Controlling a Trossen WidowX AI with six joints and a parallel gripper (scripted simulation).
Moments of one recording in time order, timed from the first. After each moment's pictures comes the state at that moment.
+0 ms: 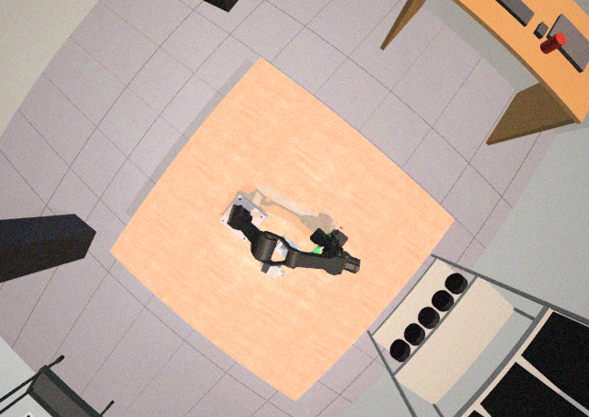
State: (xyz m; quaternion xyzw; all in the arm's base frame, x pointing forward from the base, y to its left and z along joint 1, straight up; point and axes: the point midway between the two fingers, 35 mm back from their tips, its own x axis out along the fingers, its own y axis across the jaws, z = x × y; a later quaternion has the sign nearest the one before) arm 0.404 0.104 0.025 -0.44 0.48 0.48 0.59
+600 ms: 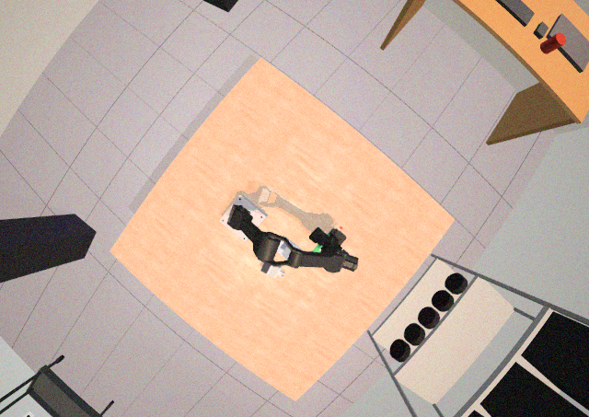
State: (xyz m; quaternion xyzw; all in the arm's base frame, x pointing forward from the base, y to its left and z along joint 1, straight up) arm 0.403 0.103 0.003 -0.43 0.48 0.48 0.59
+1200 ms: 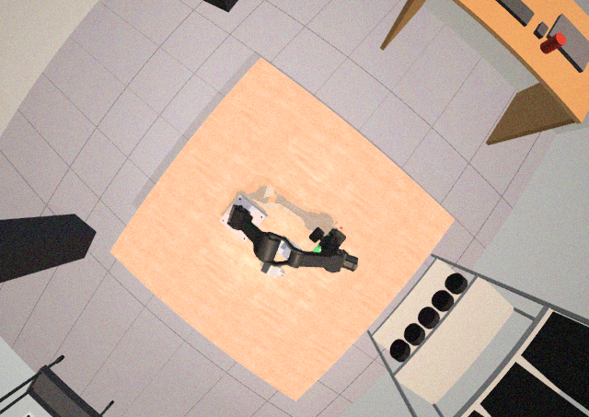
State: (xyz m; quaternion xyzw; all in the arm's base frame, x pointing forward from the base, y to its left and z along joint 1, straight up) arm 0.402 0.103 0.001 -0.43 0.48 0.48 0.59
